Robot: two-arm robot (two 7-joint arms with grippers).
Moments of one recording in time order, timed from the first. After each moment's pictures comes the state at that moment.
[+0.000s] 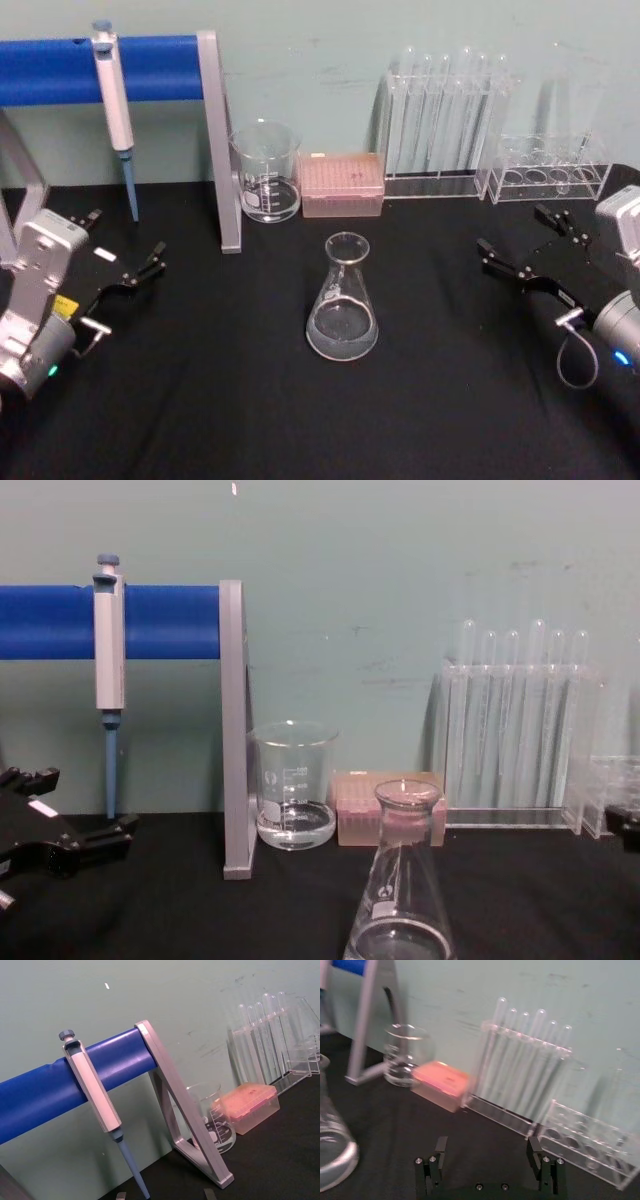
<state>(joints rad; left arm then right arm) -0.20 0.60 0.45 -1.41 -0.25 -0.12 0.03 0.16 0.63 -0.39 -1.49 0.37 -0.10 0.13</state>
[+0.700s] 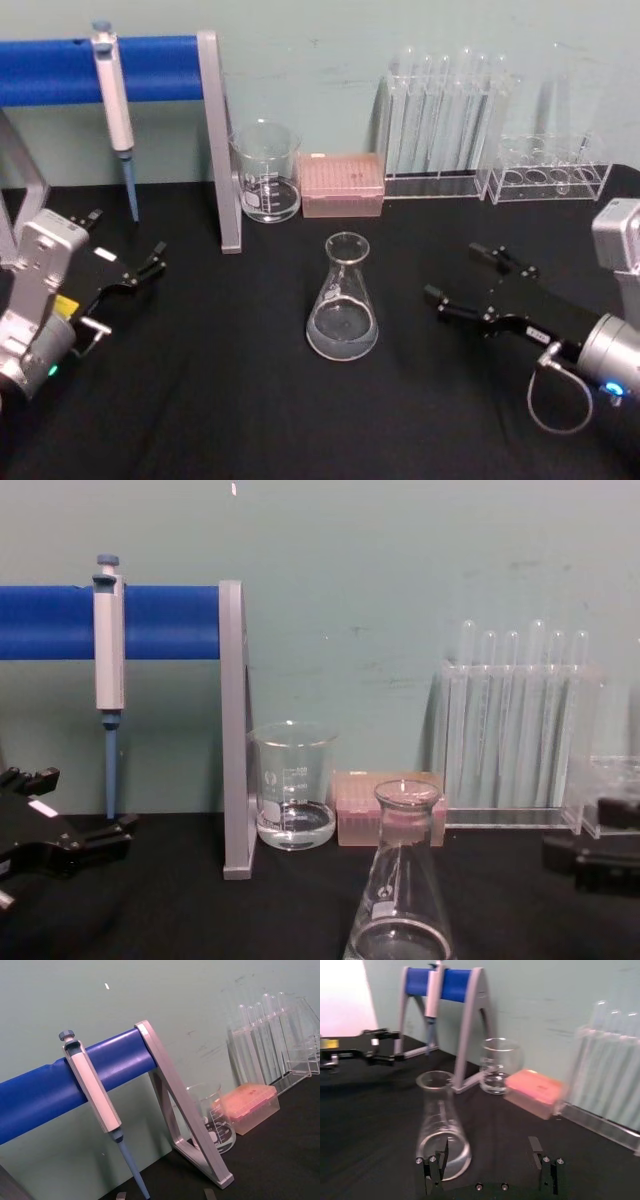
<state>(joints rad) -0.20 0.60 0.45 -1.41 -0.25 -0.12 0.03 0.10 0.66 -0.37 -1.59 0.54 -0.02 0.44</state>
